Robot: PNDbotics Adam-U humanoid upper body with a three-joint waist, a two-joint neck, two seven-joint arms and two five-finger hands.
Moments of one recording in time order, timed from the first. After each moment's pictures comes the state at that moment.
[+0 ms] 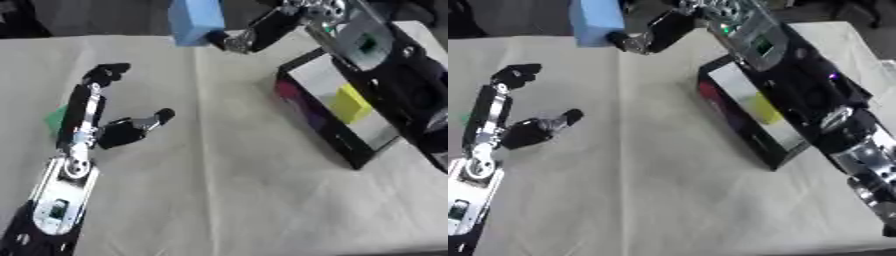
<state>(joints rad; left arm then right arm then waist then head) -0.58 0.07 -0.27 -1.41 -0.60 0.02 0.14 -0.85 -0.67 0.34 -1.54 -0.07 -0.14 0.32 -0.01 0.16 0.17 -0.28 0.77</state>
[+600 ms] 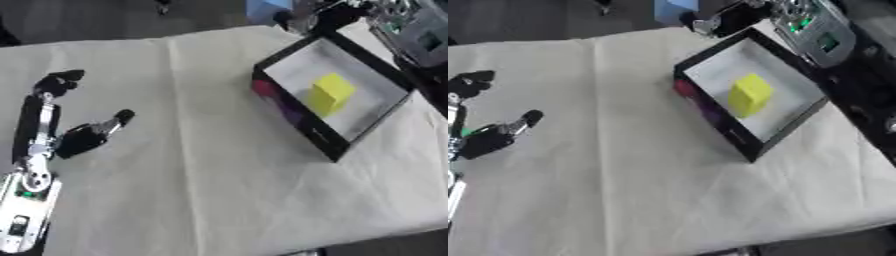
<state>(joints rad) -0.56 0.12 -0.24 -1.41 -0.58 0.03 0.18 -0.60 -0.91 0.18 -1.57 -0.10 -0.13 0.20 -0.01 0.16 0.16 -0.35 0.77</state>
